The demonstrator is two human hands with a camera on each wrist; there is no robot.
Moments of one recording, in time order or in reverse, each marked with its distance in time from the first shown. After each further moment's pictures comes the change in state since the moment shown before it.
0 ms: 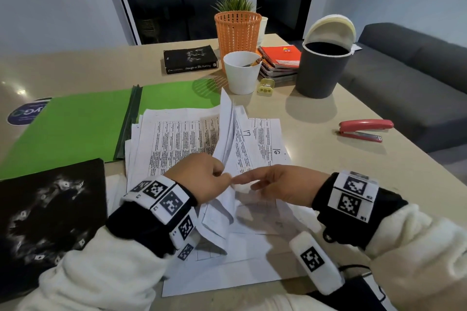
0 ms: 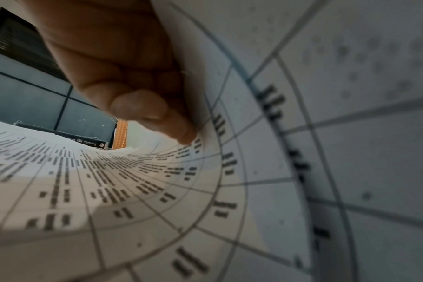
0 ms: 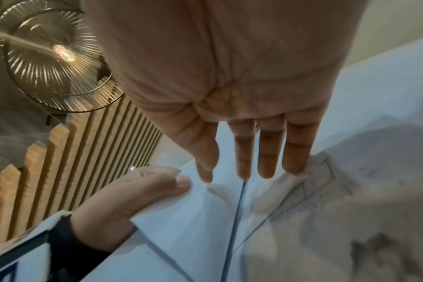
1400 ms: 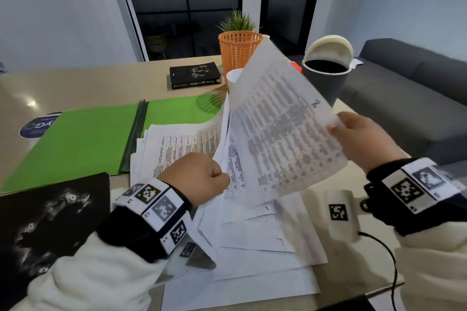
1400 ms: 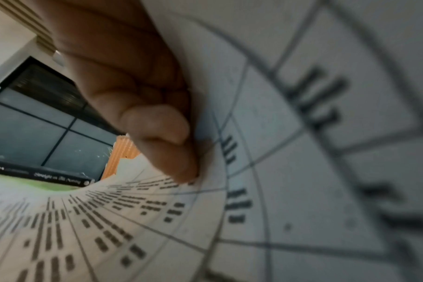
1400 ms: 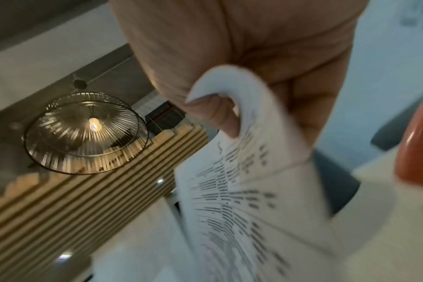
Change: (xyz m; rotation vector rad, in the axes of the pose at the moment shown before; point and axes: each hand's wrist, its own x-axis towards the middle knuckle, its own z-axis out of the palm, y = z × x) left_hand 0.003 0.000 -0.022 -0.005 0.037 0.005; right_hand -0.050 -0.017 -0.089 -0.090 0.943 0.016
